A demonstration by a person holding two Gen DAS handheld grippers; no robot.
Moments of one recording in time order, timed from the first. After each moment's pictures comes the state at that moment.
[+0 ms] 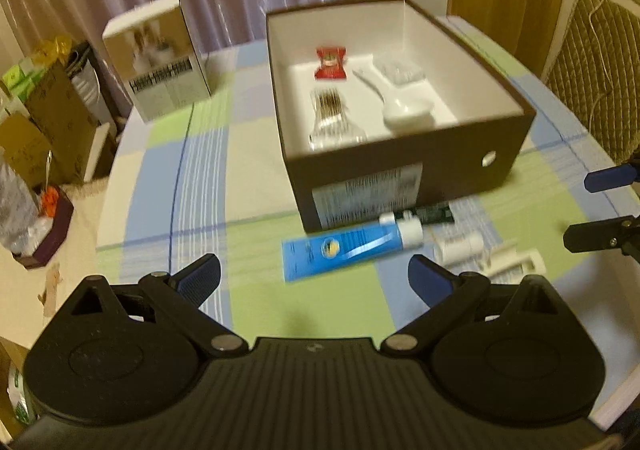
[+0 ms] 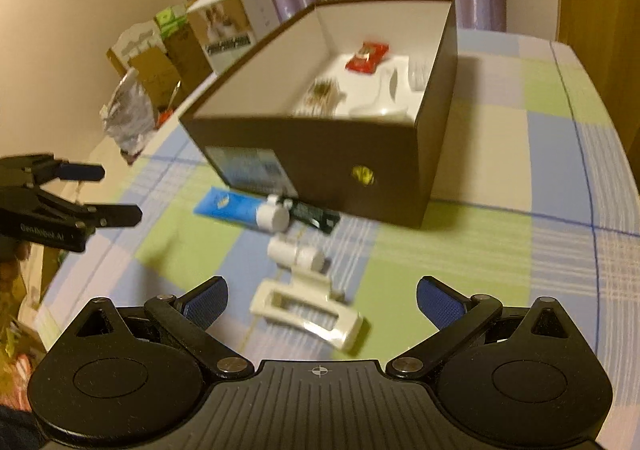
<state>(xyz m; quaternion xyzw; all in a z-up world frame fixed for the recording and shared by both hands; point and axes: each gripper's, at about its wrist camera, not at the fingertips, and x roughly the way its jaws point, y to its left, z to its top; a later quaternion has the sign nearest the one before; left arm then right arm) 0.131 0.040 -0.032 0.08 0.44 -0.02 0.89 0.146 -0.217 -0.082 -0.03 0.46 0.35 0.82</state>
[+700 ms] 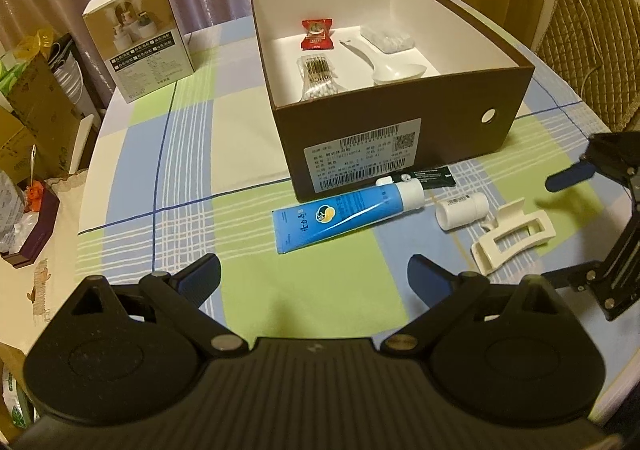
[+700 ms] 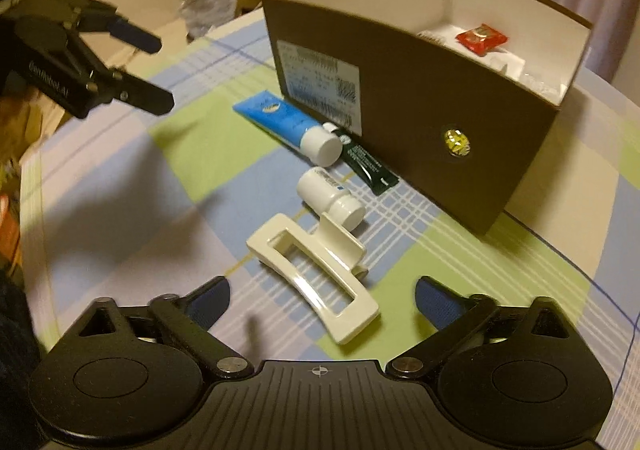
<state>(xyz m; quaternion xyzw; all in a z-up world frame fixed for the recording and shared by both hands) 0.130 0.047 -0.058 0.08 0.46 -0.04 0.88 0.145 -0.179 -0.138 -0.21 0.43 0.47 0.74</state>
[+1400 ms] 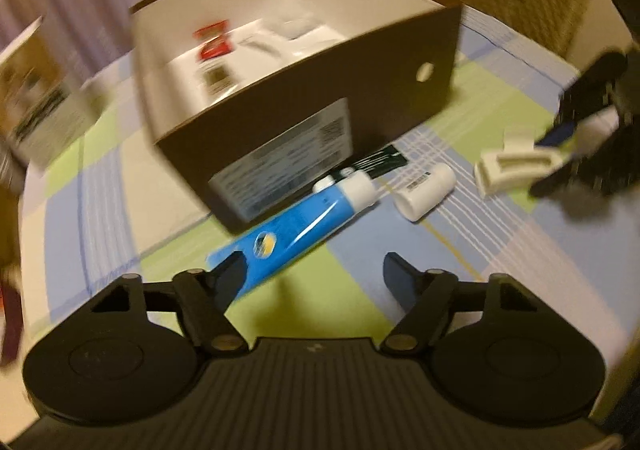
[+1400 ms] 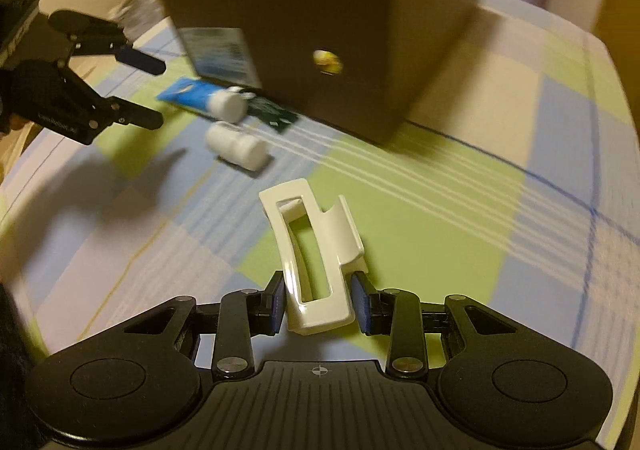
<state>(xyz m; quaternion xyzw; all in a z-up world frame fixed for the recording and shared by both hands) 0.166 0.017 -0.099 0.19 0.45 -0.19 0.85 0.155 -0.248 -0.142 -0.14 0.49 0.37 0.78</state>
